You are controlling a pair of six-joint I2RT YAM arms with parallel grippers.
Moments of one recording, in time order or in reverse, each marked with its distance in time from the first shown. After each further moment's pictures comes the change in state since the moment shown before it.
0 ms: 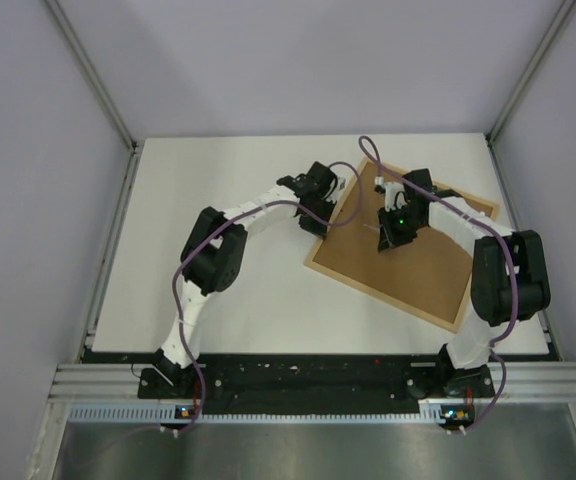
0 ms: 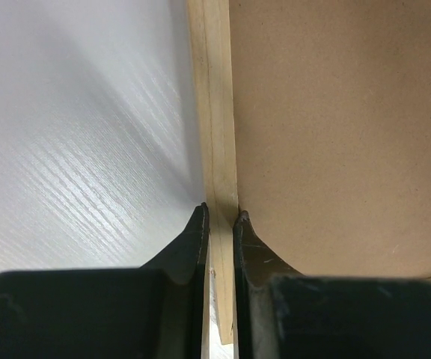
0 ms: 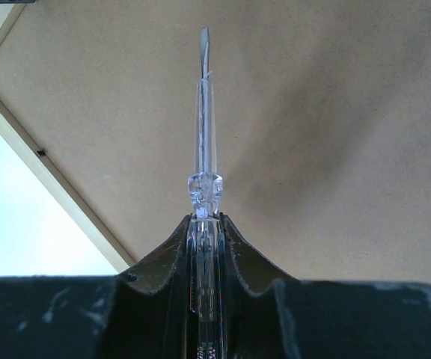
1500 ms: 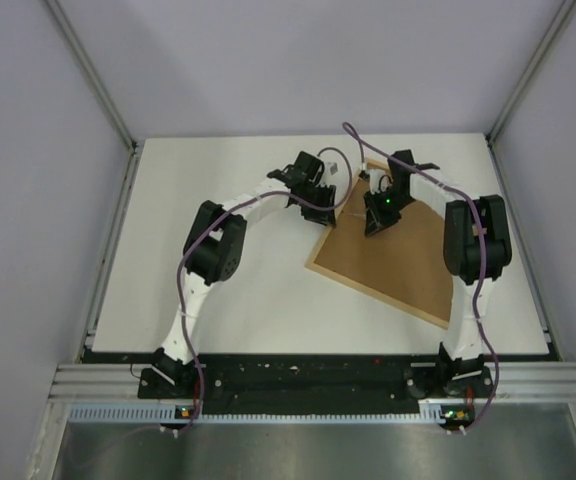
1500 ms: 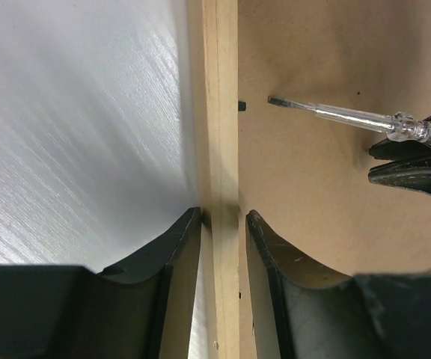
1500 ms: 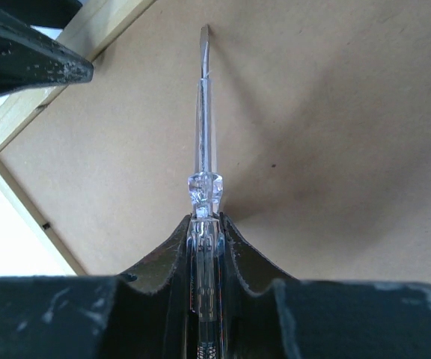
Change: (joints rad) left arm 0.096 0.114 0.103 0.134 0.258 -0.115; right arm 0.001 0.366 0.394 -0.126 -0.114 -0.086
